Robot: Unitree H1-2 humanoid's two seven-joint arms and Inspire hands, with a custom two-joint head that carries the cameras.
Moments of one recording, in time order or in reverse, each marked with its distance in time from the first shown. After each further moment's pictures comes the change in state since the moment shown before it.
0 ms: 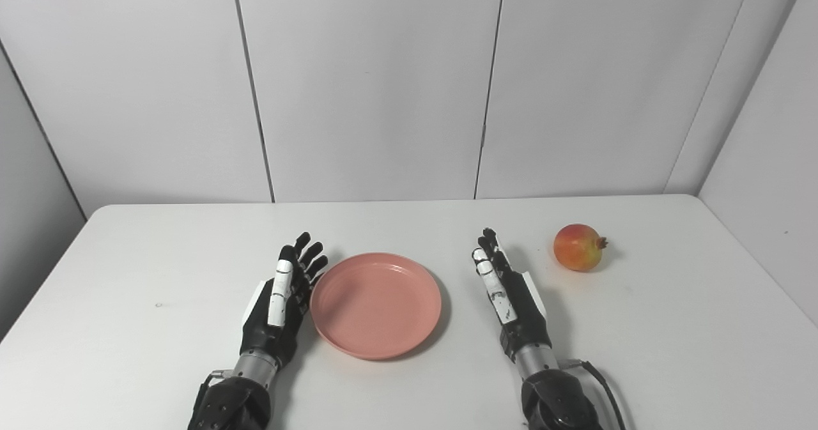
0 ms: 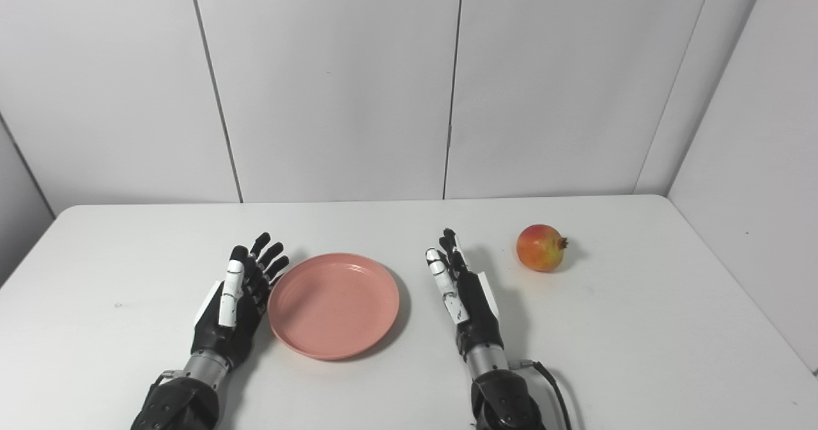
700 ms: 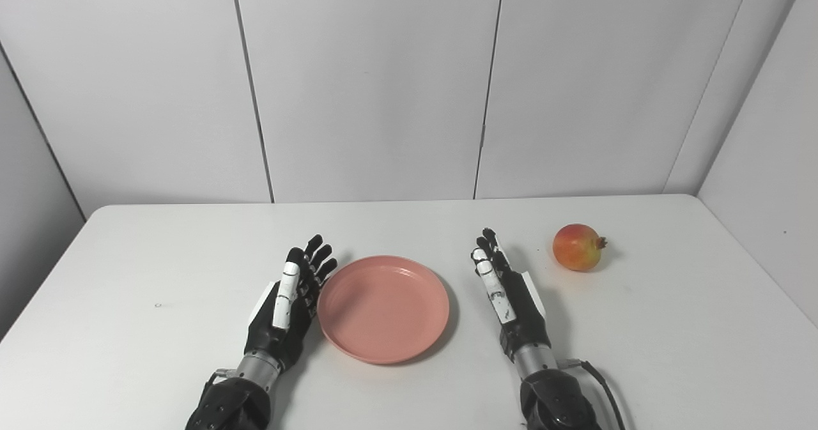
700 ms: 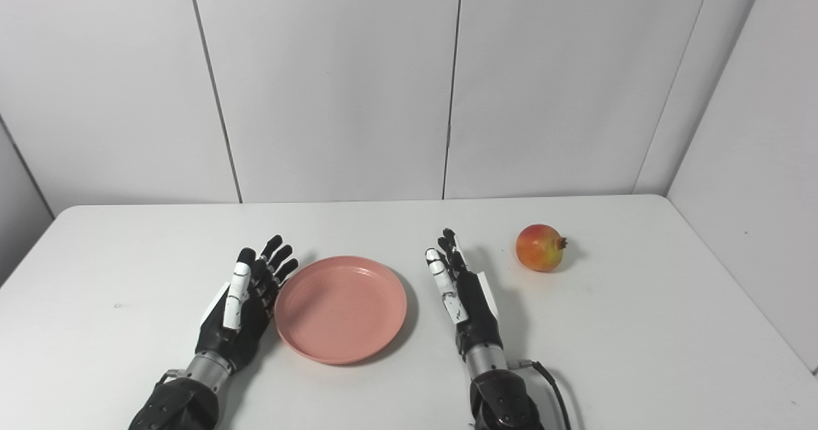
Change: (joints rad) left arm 0.001 0.009 -0.002 -0.001 -0.026 0.014 -0.065; right arm -0.002 0.000 0.007 0.003 -0.005 0.000 -0.016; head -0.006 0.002
